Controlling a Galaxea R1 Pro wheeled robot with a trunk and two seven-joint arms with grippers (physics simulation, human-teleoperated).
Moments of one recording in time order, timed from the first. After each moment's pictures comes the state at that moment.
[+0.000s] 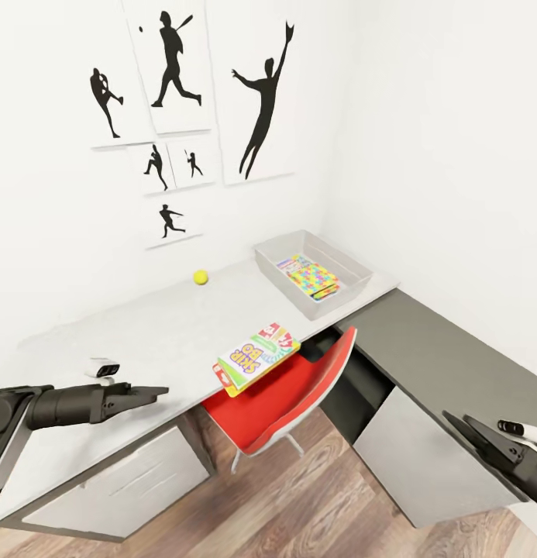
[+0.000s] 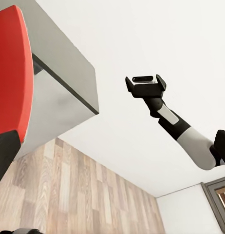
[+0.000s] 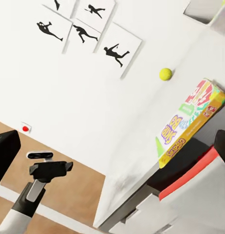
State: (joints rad) left arm -0.45 0.41 0.14 -1.41 0.28 1.00 -1.57; right arm -0.11 -0.41 -0.45 -1.22 -0.82 0.67 1.34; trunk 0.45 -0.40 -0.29
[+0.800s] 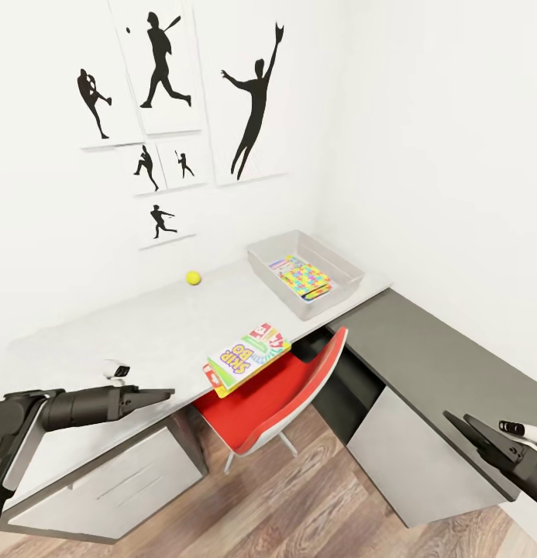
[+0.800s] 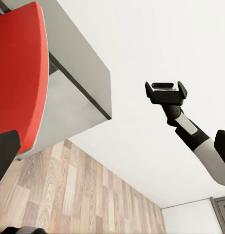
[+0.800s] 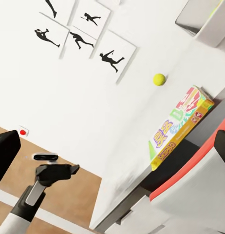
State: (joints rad) left arm -0.45 0.37 0.14 -1.38 0.28 1.01 -1.45; right arm -0.11 -0.40 -0.46 -1.22 -0.82 0.66 1.33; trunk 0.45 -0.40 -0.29
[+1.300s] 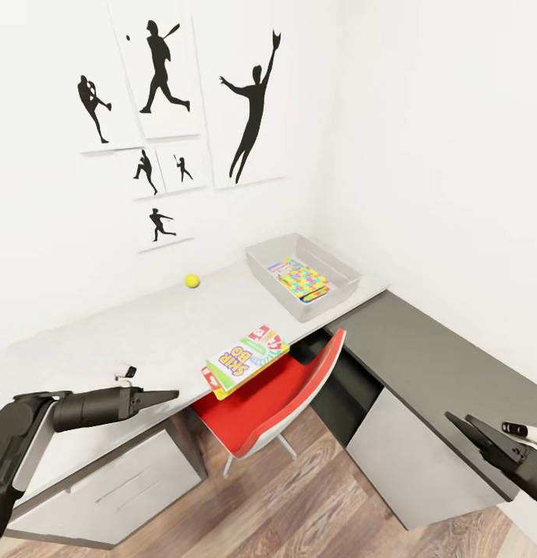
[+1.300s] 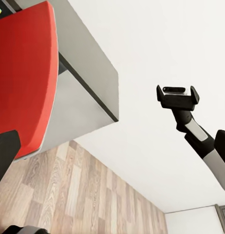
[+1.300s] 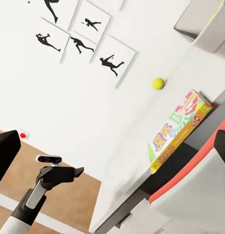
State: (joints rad) left arm -0.45 0.34 0.13 -1.37 0.28 1.03 -1.38; right arm -0.11 -0.41 -0.47 -1.20 -0.83 0.66 1.34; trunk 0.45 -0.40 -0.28
